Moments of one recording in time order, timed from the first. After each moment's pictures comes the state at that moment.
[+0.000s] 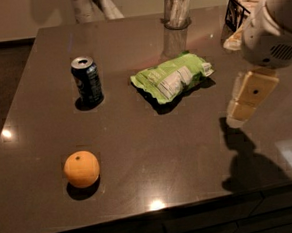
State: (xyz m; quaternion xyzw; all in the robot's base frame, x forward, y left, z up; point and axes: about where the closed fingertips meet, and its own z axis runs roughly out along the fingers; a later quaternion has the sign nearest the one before) arm 0.454 -0.181 0.969 -0.61 0.77 -0.02 0.19
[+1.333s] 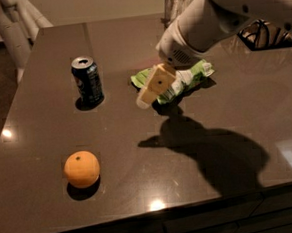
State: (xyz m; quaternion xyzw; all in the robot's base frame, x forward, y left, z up) arm 0.555 -0.043 0.935 -0.55 0.76 0.11 0.31
